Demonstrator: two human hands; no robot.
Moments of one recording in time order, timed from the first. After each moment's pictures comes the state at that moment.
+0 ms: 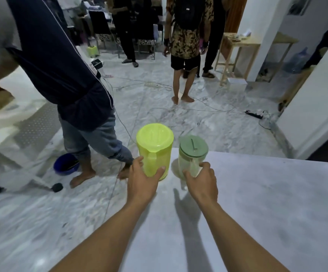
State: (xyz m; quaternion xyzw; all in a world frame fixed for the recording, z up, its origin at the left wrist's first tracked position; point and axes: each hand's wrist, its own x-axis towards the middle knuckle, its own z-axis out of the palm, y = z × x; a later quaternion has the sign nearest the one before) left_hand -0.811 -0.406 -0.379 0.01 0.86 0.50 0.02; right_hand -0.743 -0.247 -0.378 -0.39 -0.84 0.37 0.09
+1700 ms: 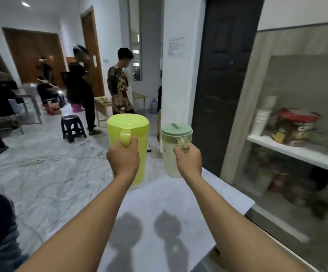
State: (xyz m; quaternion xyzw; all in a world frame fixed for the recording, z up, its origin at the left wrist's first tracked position) left_hand -0.714 -0.275 -0.104 0.28 0.73 0.62 -0.07; right_hand -0.575 -0.192 -0.124 -0.45 -0.61 0.41 0.50
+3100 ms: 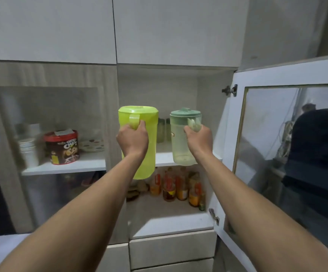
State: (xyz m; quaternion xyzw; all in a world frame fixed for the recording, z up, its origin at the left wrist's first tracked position) left_hand -0.061 -0.246 0.018 0.60 0.41 0.64 0.25; right_hand 0.084 -0.332 0.010 -0.65 -0.33 0.02 0.69
